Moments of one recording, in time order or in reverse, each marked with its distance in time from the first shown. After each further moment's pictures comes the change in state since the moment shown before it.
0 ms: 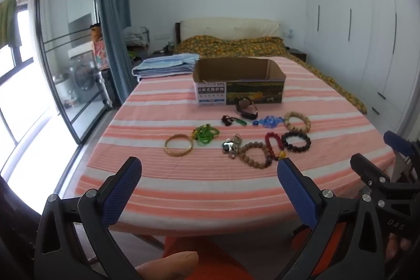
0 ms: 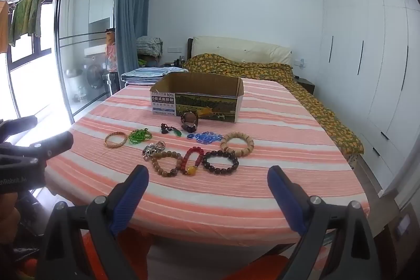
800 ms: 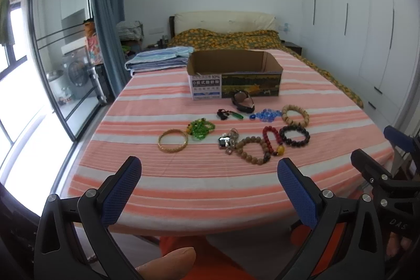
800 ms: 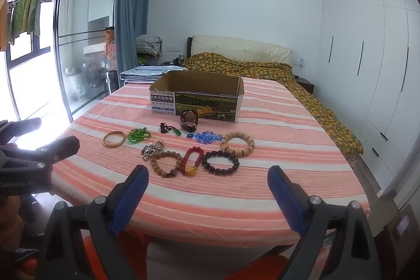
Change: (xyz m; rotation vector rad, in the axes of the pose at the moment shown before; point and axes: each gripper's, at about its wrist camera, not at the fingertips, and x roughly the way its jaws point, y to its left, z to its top) left arm 0.018 0.001 -0.003 0.015 0.033 -0.028; right arm 0.008 0.003 0.001 -0.017 -0.001 -0.011
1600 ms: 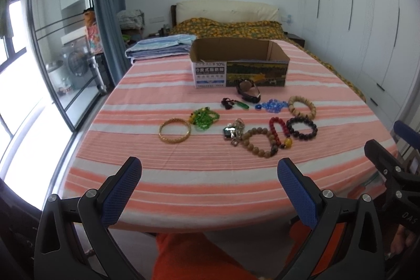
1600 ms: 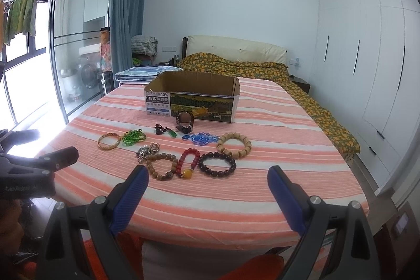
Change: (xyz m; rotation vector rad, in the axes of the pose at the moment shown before) left arm 0.021 0.008 -0.002 -0.015 0.067 0.004; right arm 0.009 0.001 0.002 0.014 0.000 -0.030
